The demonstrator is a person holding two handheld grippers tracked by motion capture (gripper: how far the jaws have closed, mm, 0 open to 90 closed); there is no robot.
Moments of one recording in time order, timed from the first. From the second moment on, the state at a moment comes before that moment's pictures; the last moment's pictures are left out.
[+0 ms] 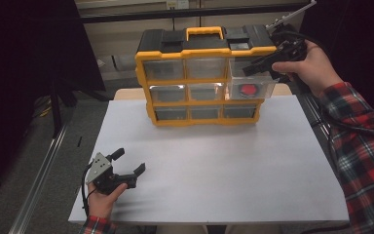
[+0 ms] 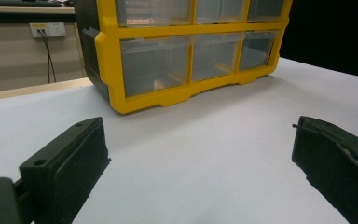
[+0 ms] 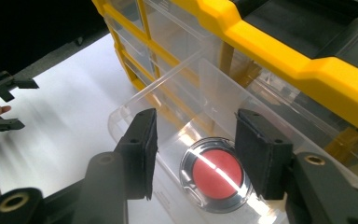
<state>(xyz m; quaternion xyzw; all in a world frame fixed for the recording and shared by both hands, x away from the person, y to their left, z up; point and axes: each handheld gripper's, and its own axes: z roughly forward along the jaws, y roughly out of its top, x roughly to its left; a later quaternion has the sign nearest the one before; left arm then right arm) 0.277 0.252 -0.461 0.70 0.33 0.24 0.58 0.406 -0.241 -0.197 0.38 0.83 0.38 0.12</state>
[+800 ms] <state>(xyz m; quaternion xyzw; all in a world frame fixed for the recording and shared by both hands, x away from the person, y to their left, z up) 0.277 0.251 -0.461 0.70 0.34 0.24 0.58 0.389 -0.244 -0.193 0.37 0.83 0.40 0.08</state>
